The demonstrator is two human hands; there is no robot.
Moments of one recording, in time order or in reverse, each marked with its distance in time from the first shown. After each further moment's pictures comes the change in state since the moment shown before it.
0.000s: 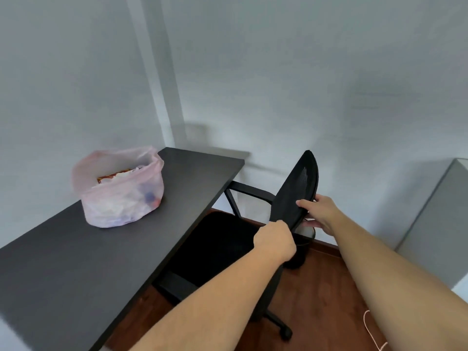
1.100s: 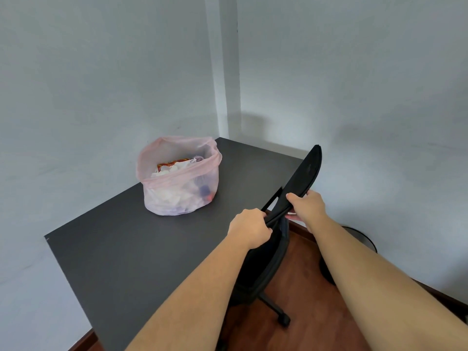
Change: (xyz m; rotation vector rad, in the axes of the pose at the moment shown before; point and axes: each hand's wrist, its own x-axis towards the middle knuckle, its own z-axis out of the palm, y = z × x) left_hand 0.048 -0.214 -0.081 -0.056 0.179 -0.161; right_hand 0.042 -0.021 0.227 -0.086 -0.097 -0.084
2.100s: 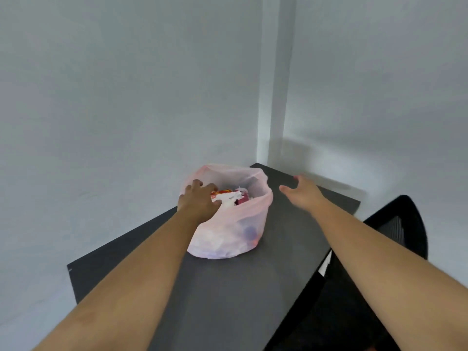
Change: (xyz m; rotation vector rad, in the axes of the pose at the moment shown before) left_hand 0.093 -0.211 -0.173 0.182 0.332 -0.235; right_hand 0.099 -0.107 0.173 -0.724 -0.124 -0.319
